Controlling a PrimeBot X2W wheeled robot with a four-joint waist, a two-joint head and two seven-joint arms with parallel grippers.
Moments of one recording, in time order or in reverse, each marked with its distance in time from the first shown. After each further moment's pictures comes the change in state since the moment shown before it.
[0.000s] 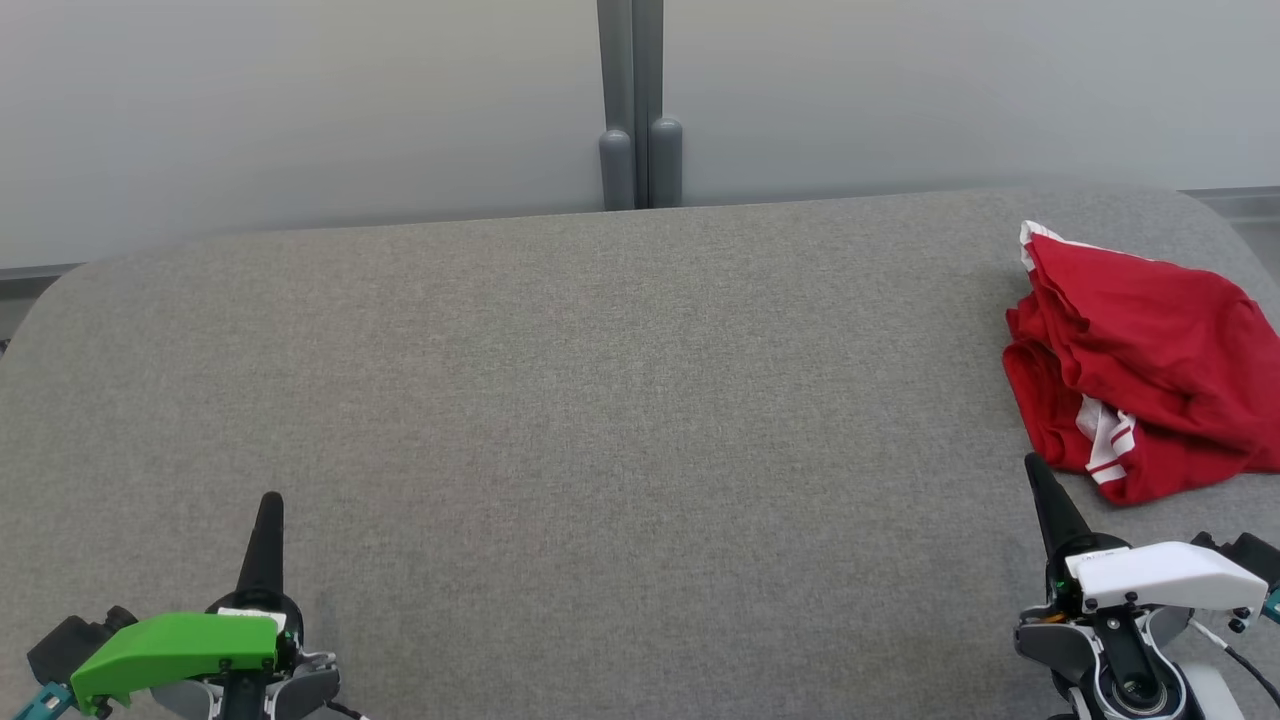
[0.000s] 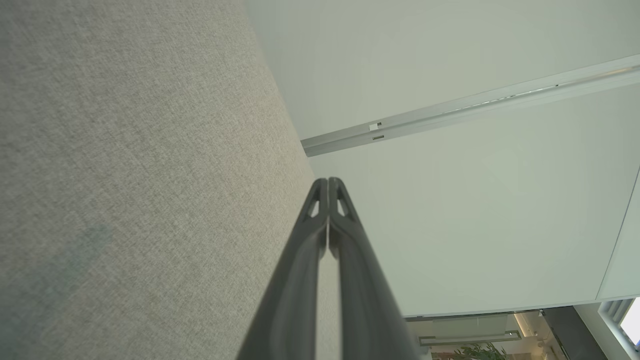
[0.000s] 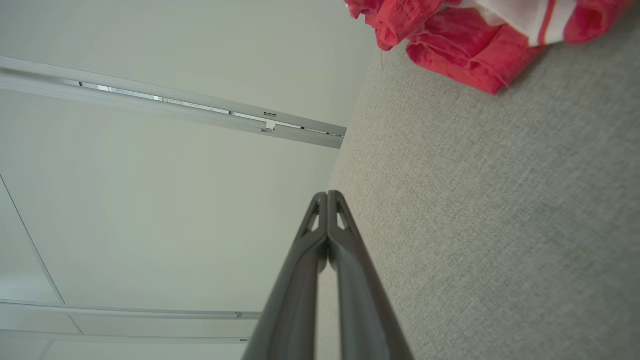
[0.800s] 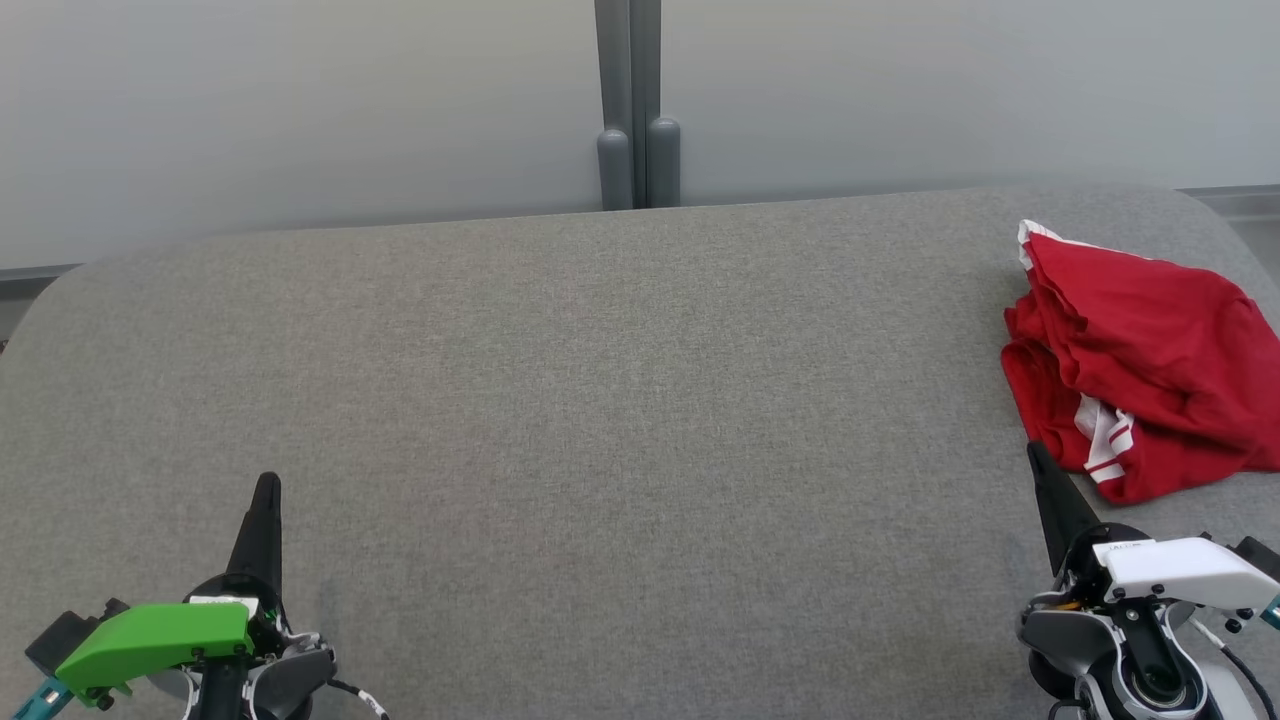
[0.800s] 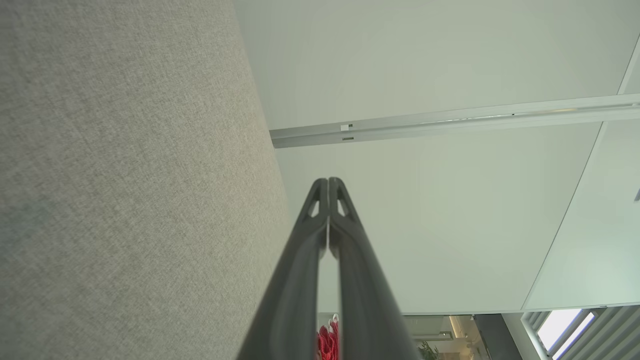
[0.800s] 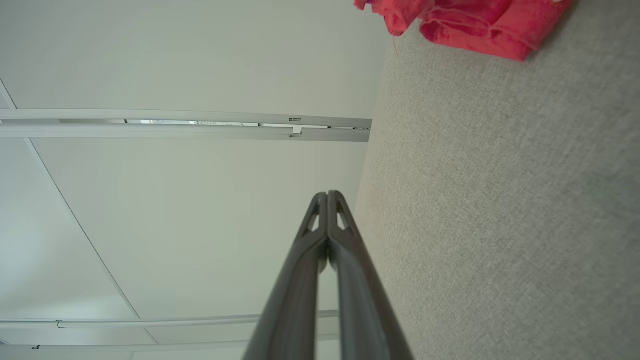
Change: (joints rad) left arm -0.018 0.002 0.010 -0.016 -0.186 -0.002 0.048; right arm -0.001 -0.002 -0.010 -0.028 0.198 0.000 0.047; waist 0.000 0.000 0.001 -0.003
